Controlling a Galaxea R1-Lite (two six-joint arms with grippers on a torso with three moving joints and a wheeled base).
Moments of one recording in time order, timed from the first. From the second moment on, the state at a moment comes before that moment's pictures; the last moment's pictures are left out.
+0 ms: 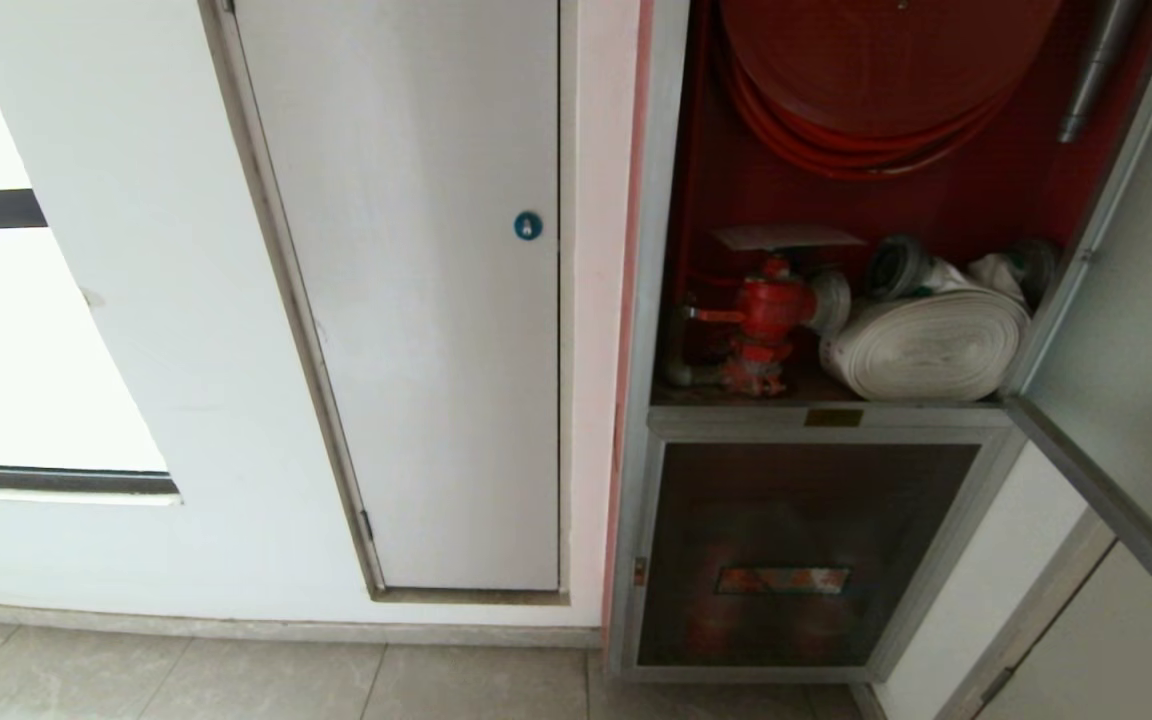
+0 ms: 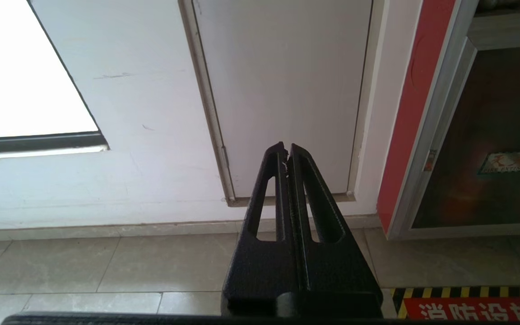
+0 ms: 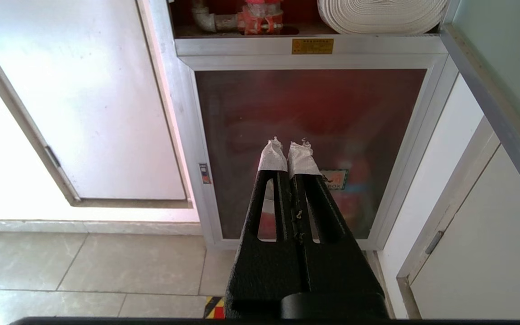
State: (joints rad) left arm 0.01 0.00 0.00 -0.01 -0.03 0.07; right arm 0.00 0.00 0.00 0.00 -0.01 0.04
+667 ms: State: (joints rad) left arm 0.01 0.00 0.00 -0.01 -0.03 0.07; right arm 0.00 0.00 0.00 0.00 -0.01 0.04
